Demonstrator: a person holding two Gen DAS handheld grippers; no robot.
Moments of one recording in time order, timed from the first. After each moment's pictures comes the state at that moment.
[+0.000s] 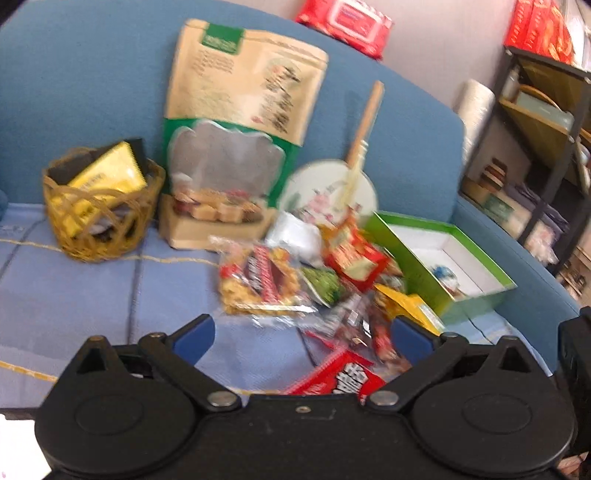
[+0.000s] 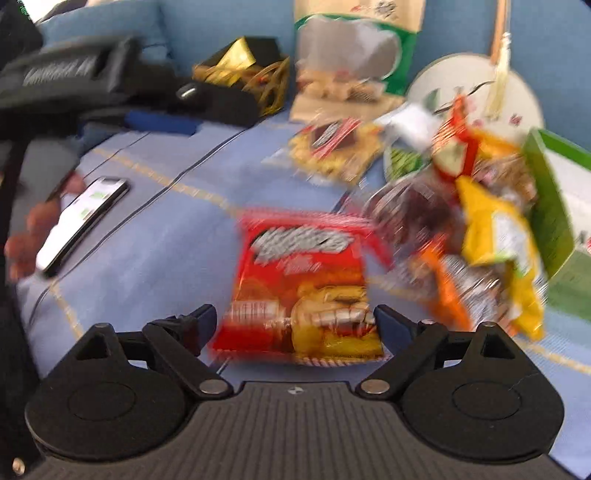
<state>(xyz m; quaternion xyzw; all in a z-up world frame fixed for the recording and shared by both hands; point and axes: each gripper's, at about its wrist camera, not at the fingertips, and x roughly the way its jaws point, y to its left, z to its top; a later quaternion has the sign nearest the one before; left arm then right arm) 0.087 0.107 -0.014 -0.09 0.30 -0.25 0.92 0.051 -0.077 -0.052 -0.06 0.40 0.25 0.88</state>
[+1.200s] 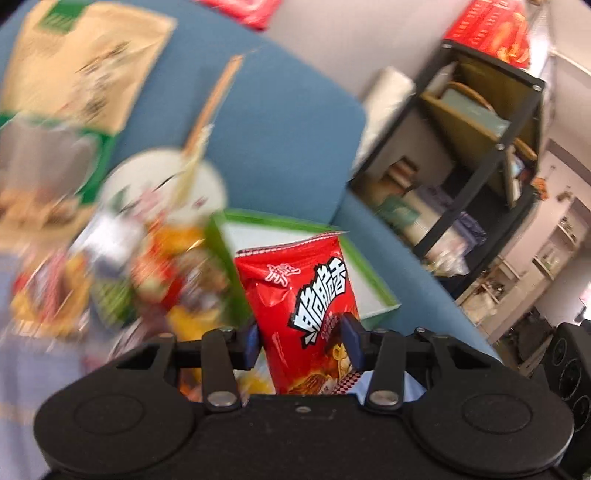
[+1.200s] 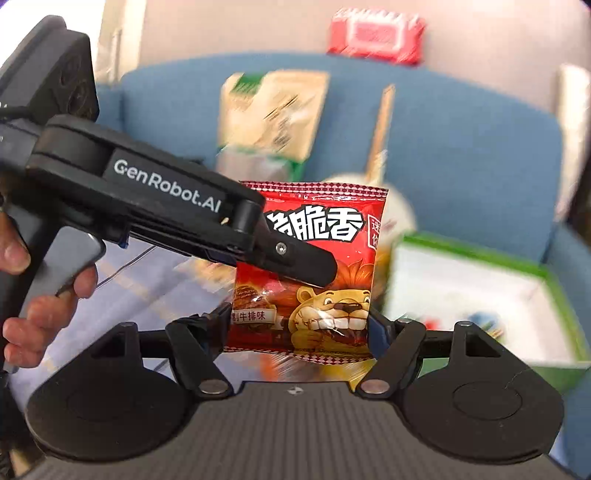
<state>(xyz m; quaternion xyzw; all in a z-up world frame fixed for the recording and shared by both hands) 0.104 -0.032 0.041 -0.15 0.31 -0.37 0.86 0.038 -0.183 0.041 -0.07 0.25 0.14 0.96</state>
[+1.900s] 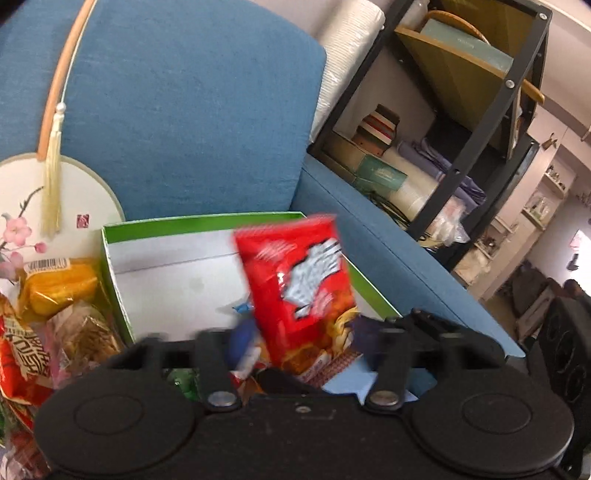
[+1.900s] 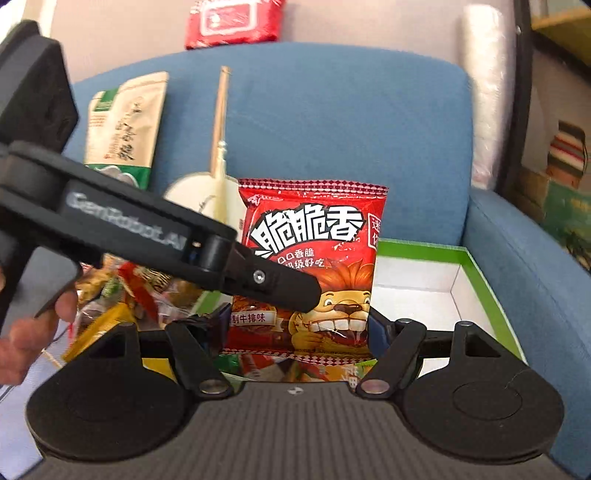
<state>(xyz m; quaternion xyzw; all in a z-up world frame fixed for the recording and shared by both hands) 0.187 -0.164 0.013 -0.08 0.33 -0.41 0.85 0.109 -0.297 0.000 -0.03 0.26 0.07 0.96</state>
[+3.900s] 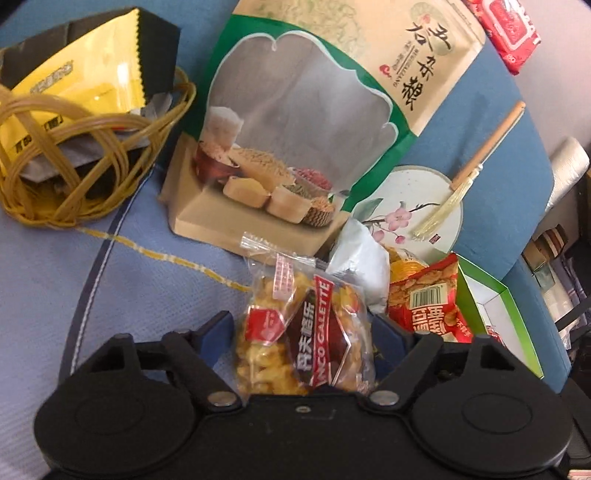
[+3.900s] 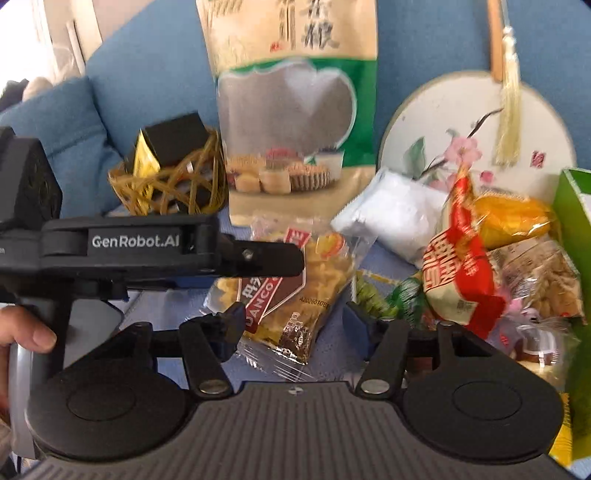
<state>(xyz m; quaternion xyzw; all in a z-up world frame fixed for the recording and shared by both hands) 0.222 0.109 -0.064 -0.22 0.37 -0.19 0.88 0.199 -0.077 -0.055 0.05 0.39 0.22 0.89</state>
